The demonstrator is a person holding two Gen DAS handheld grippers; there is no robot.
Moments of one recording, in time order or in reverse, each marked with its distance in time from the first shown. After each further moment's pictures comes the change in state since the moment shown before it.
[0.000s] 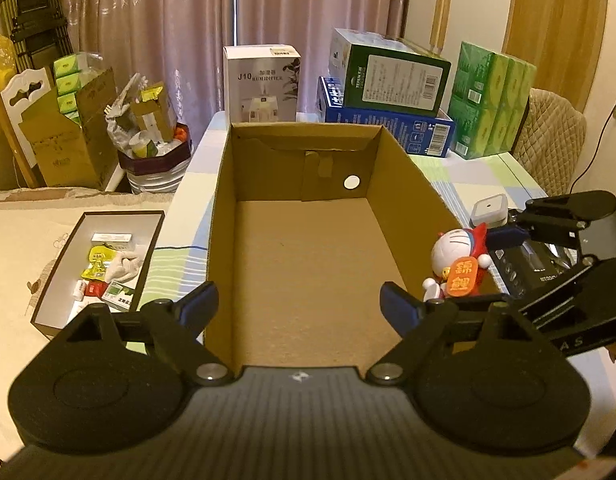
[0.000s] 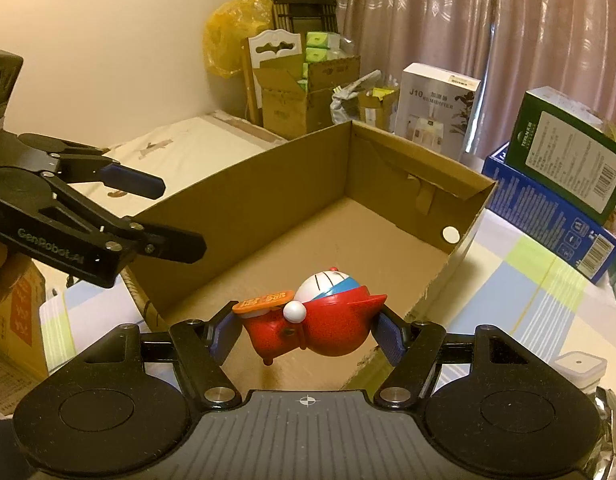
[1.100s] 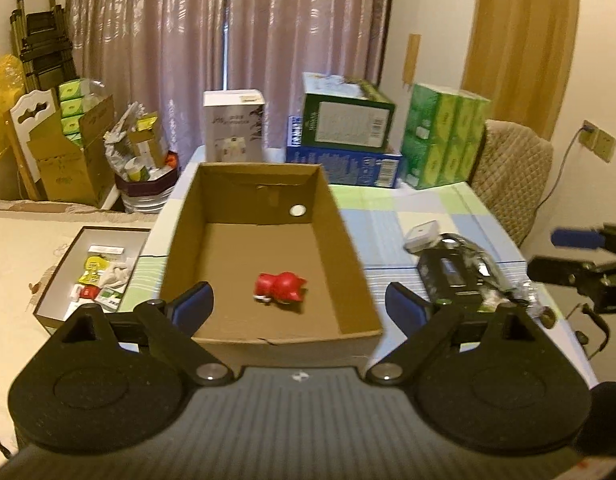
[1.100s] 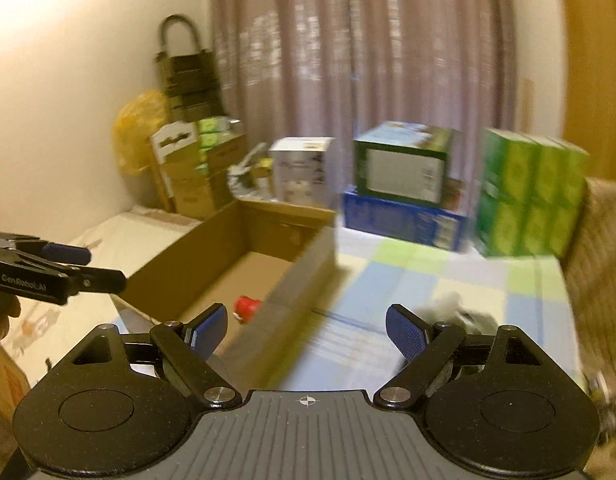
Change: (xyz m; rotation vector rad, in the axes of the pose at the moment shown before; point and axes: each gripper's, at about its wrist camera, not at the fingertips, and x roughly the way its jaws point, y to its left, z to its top) left arm -0.112 -0.079 -0.007 -0.028 -0.089 -0.031; right arm -0.222 -0.006 -0.070 0.304 -0.220 -0.262
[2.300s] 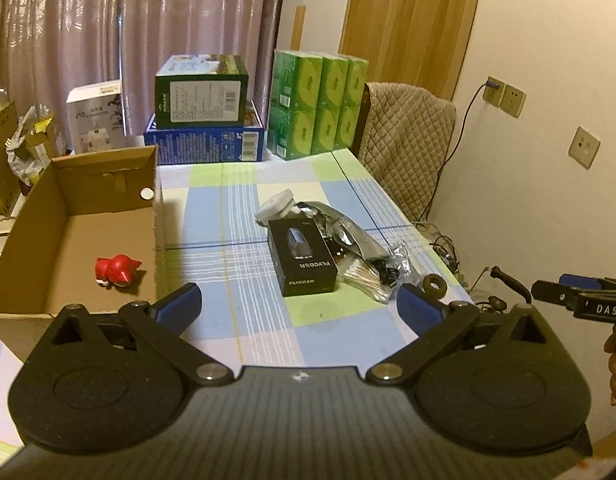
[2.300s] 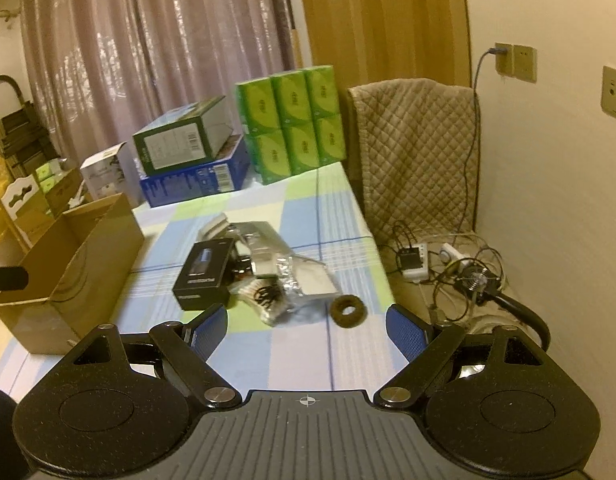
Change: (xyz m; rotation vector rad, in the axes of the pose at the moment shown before) left arm 0.015 -0.154 -0.024 0.098 0.064 -0.220; right arm -0.148 -0.138 -0.101 0.335 0.014 -0.391
